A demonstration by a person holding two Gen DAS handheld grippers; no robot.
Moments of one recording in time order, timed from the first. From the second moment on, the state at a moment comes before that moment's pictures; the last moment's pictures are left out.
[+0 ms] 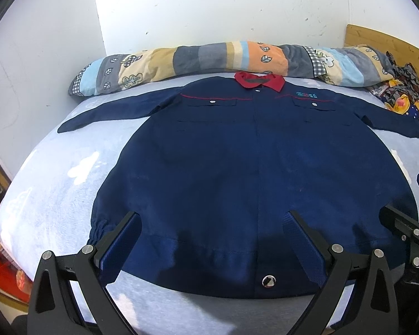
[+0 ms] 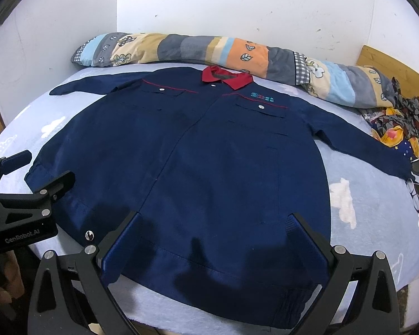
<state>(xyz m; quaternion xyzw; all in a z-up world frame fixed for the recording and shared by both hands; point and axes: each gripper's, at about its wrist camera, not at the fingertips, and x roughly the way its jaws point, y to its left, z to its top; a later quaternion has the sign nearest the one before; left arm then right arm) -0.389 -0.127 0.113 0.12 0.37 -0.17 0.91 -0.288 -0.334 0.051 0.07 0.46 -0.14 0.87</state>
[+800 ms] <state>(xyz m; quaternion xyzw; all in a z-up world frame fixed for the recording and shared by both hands) -0.384 -0.127 0.114 0.11 0.37 -0.17 0.91 -0.287 -0.335 0.050 0.06 0.47 -0.17 0.87</state>
